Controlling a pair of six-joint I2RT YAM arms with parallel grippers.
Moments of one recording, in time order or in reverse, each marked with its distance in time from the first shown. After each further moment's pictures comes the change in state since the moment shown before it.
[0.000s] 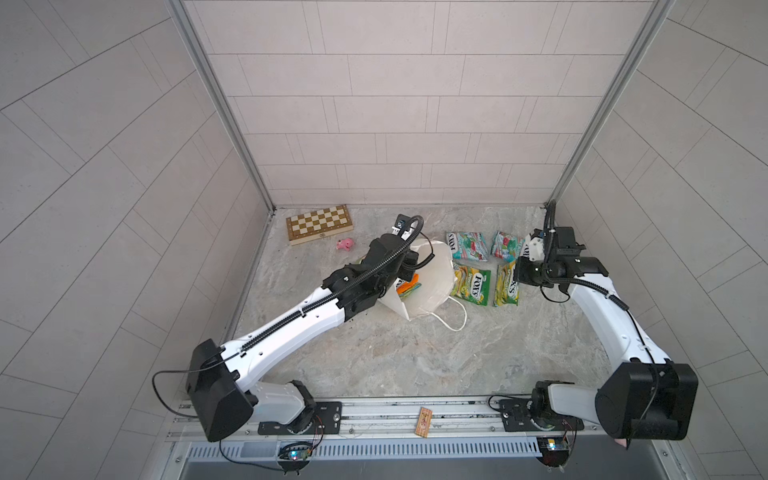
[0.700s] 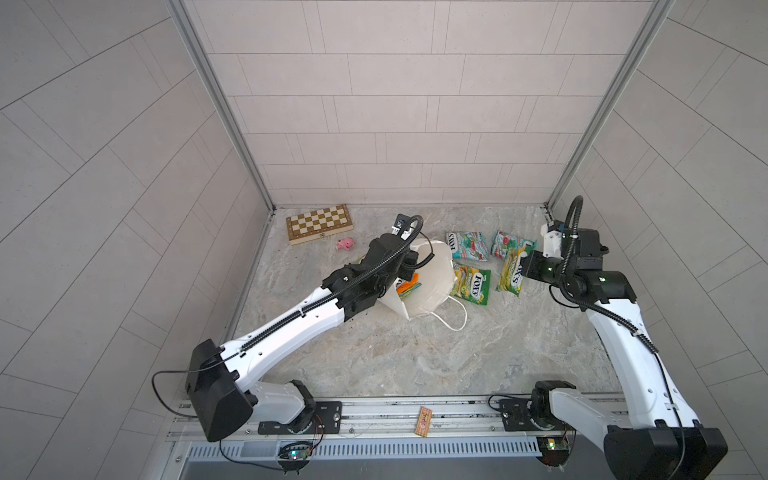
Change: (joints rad) left arm 0.000 -0.003 -0.003 0.003 -0.003 0.000; right arm 0.030 -0.221 0.027 -0.039 0.041 0.100
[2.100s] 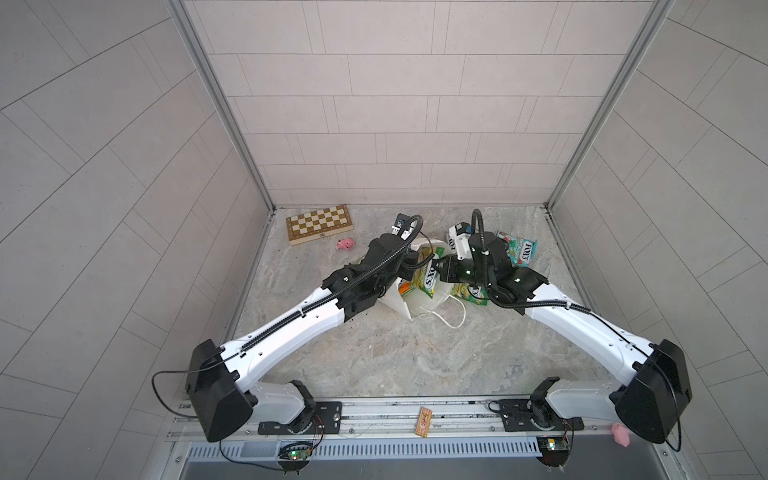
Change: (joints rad) left arm 0.001 0.000 -0.002 0.016 0.008 0.000; right arm 0.635 0.205 -0.023 0.481 0.001 0.306
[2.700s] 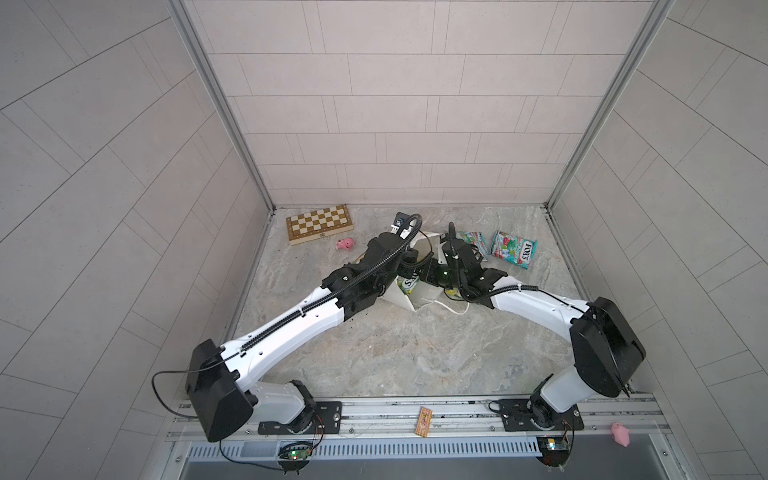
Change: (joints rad) left arm 0.002 0.000 -0.002 0.019 -0.002 0.009; right arm 0.019 0.279 -0.066 0.271 0.001 0.261
